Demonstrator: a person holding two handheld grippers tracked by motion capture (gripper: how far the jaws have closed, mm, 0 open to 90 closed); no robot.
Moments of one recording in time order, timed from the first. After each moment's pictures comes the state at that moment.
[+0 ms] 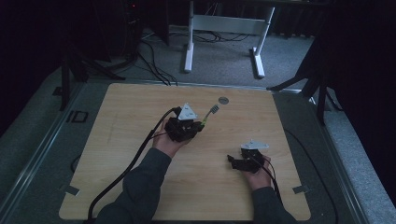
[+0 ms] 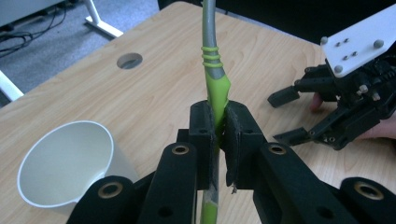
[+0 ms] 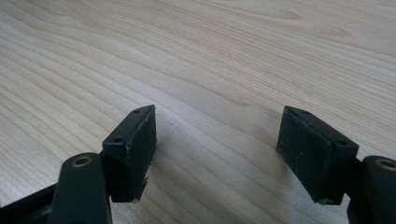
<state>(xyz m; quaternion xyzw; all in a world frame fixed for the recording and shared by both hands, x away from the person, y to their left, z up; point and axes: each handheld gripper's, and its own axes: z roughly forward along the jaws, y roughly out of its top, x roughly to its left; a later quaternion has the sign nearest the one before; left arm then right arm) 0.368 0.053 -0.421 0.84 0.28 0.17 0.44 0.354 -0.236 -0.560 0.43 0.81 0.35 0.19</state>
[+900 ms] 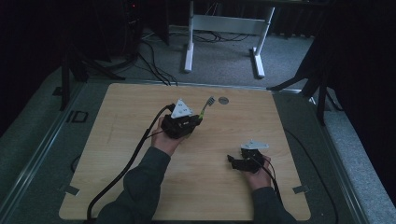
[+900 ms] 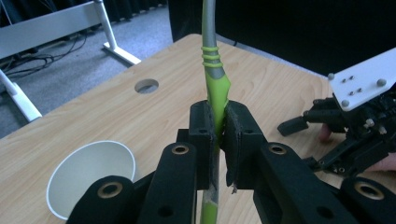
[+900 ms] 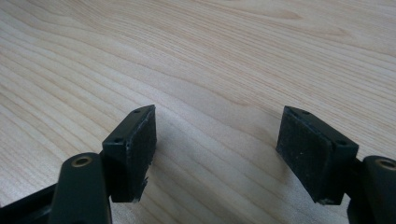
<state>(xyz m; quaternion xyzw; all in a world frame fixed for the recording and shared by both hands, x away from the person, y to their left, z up) 0.368 0.064 -0.415 0.80 0.30 0.20 0.48 0.354 -0.236 -0.559 0.43 0.81 0.35 0.19</state>
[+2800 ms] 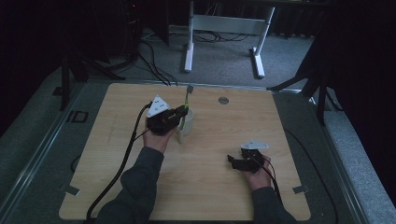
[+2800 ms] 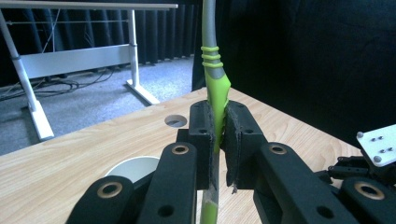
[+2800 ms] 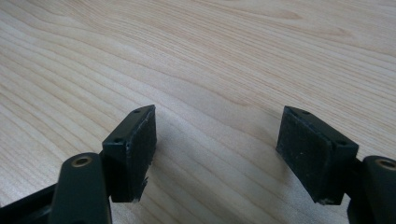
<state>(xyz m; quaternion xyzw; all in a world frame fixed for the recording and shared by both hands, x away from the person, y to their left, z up) 0.377 0.107 -0.429 0.71 0.35 0.22 0.58 0.354 -0.236 -0.559 0.43 0.81 0.35 0.19</state>
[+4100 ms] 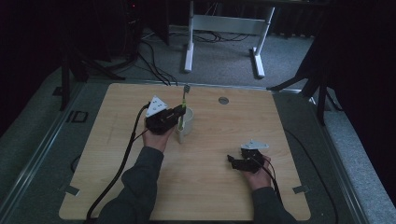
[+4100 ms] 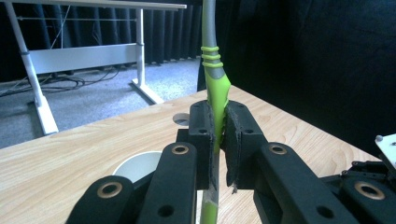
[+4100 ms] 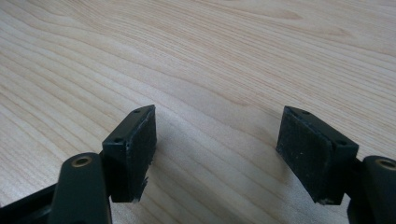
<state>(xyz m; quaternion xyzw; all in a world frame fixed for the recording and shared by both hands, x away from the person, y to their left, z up) 0.384 0.112 -0.441 0.70 0.36 0.22 0.58 0.354 -0.236 -0.560 0.43 0.81 0.35 0.19</state>
